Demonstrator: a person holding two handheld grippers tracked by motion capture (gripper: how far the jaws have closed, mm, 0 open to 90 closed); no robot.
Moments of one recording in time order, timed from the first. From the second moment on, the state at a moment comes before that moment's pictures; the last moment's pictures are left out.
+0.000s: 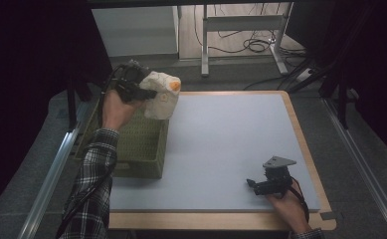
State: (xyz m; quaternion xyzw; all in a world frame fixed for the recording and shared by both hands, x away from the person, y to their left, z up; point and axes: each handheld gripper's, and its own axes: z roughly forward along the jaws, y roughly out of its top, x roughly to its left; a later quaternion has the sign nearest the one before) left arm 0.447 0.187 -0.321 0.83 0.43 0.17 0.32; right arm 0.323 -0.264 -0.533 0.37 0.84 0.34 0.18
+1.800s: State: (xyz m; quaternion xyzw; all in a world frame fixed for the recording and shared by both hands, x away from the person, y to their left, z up) left arm 0.460 0.028 -0.422 0.88 0.35 0.06 0.32; right arm 0.323 -0.264 -0.533 0.37 0.84 0.34 0.18
